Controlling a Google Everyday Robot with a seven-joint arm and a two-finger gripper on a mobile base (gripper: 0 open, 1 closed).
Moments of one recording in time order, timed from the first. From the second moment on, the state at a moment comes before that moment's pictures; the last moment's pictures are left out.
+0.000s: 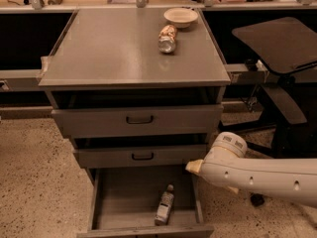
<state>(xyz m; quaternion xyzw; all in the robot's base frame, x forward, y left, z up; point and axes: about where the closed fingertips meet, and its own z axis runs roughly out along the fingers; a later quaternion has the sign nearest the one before) 0.486 -0.209 0.527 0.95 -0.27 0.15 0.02</state>
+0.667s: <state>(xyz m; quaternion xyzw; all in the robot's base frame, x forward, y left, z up) 0.518 -0.180 0.493 0.97 -0.23 0.12 -0.03</state>
